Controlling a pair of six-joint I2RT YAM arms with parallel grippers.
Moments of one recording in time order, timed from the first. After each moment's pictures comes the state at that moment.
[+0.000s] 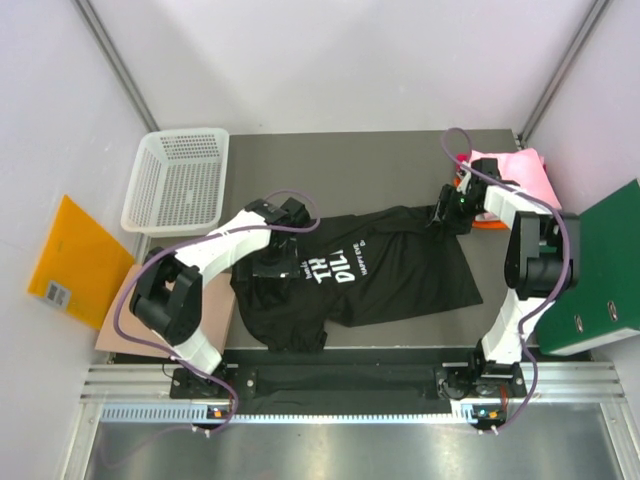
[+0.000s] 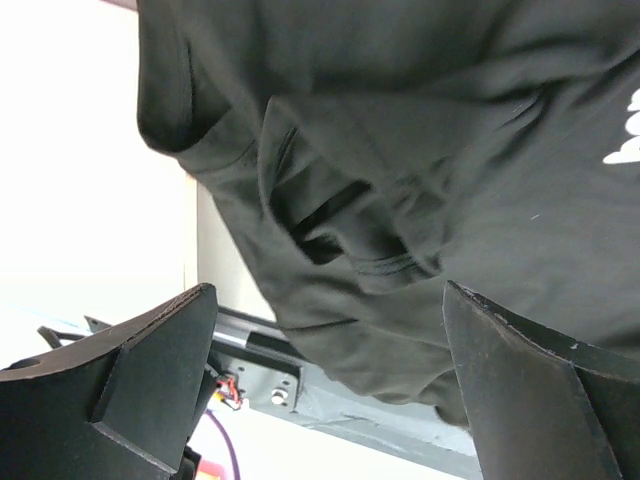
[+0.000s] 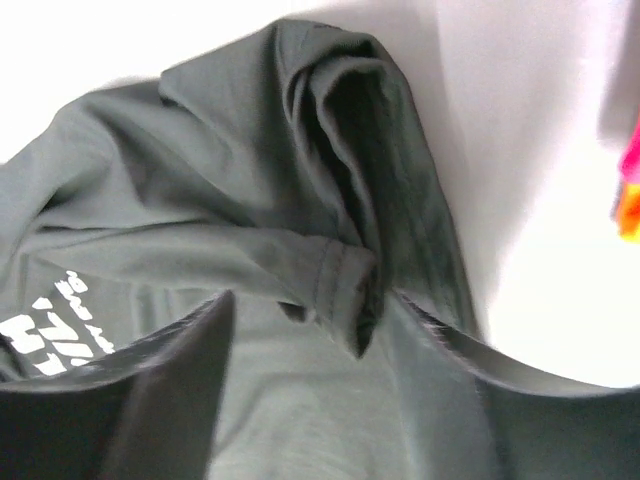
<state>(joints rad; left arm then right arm) -0.59 1.64 1.21 -1.16 -0.29 -0.73 -0.05 1.87 1.27 -0.54 -0.33 0.27</state>
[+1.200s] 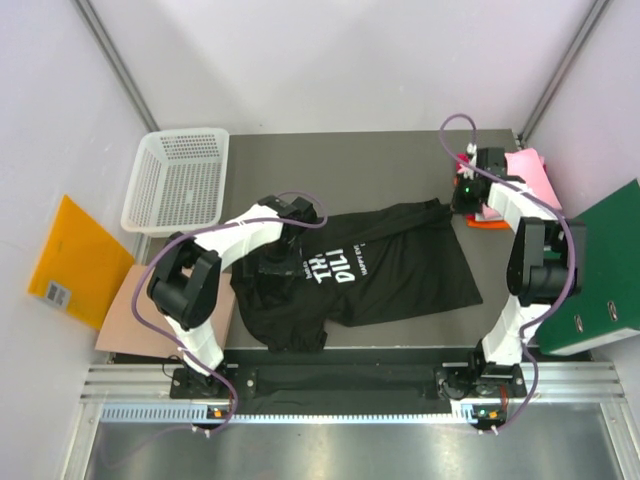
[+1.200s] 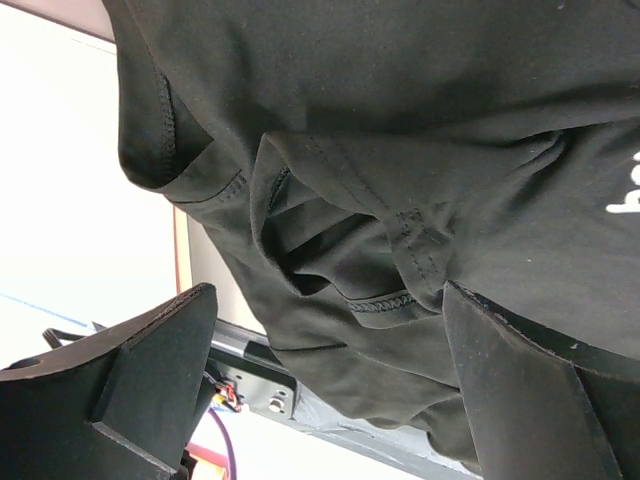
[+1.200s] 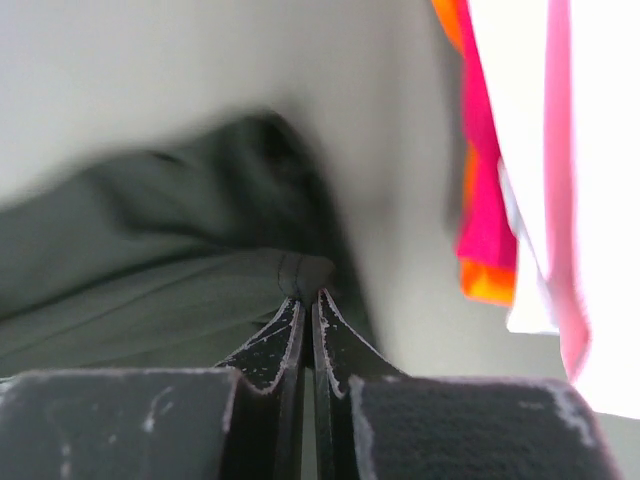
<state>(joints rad) -0.59 1.78 1.28 -1.16 -0.30 -0.73 -0.05 1.81 1.30 -0.42 -0.18 0.17</state>
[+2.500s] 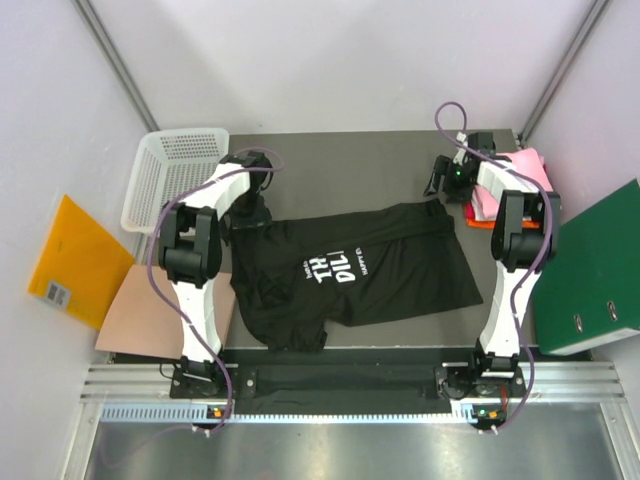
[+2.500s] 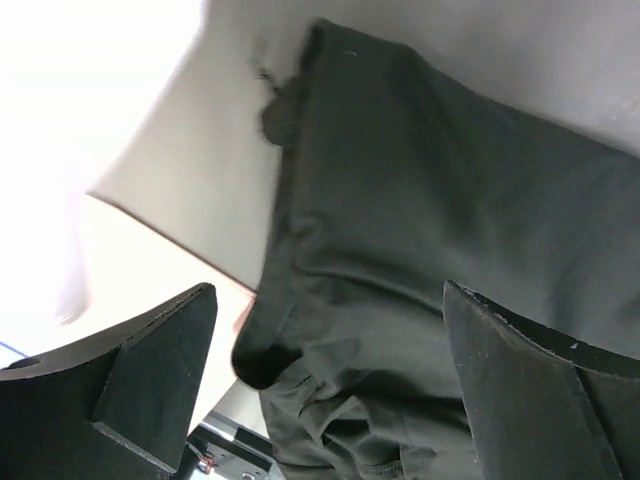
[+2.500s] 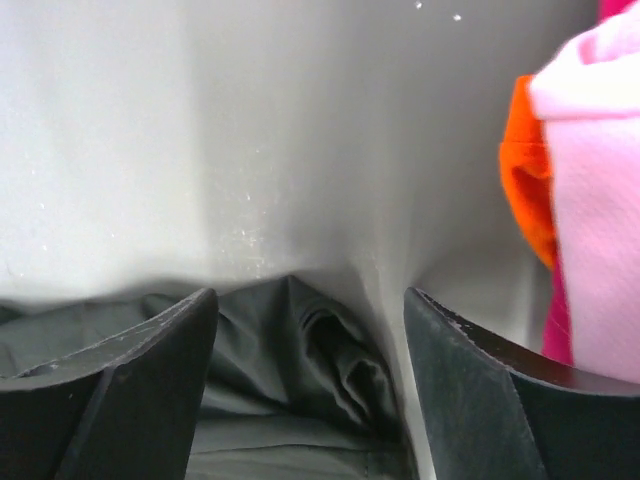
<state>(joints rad) -0.21 2.07 1.69 -1.16 -0.35 -0.62 -0.05 2.17 1.67 -0.52 -0.31 0.21</state>
